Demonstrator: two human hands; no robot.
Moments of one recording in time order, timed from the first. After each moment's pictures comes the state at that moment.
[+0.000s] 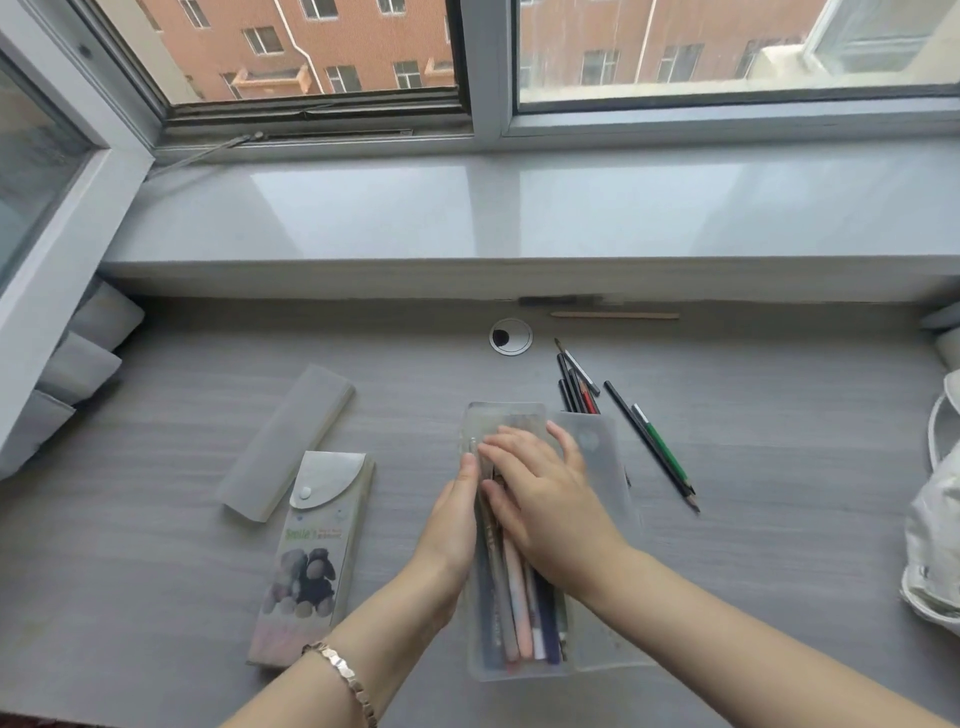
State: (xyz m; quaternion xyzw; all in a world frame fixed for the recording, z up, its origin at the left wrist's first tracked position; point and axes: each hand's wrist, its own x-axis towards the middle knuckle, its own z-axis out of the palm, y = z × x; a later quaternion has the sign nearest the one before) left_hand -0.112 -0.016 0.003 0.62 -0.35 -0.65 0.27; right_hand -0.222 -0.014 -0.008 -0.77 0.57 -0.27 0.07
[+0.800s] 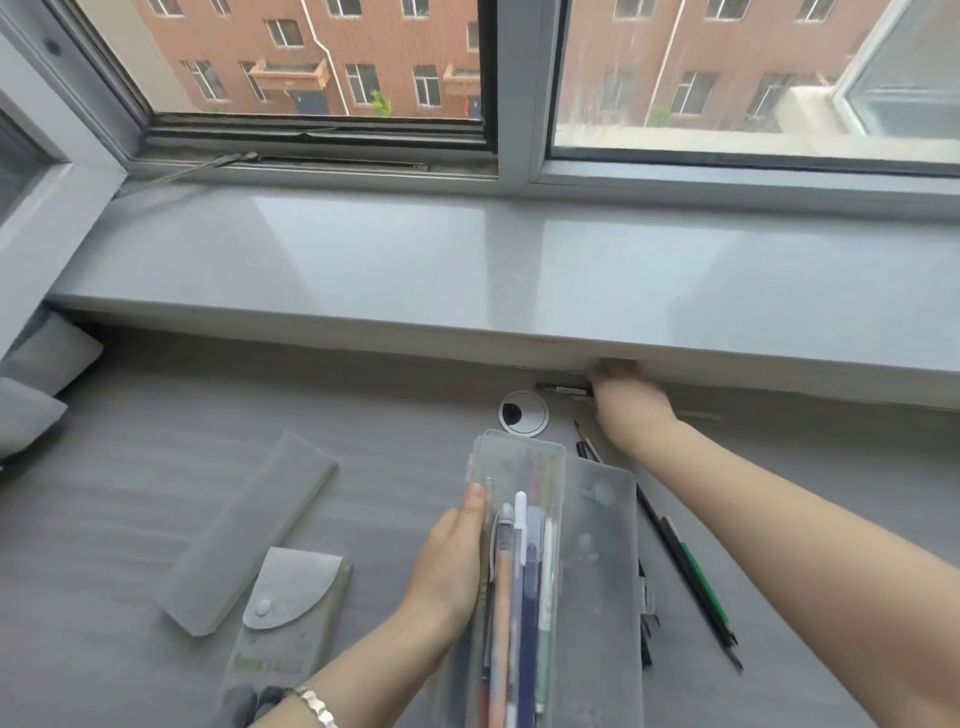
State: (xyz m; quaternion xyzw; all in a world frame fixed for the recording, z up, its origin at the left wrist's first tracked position) left_hand -0.117 -0.103 -0.027 0.69 -0.36 -0.58 0.22; right_hand -0.319 -0.231 -0.048 -0.68 0.72 0.09 0.13
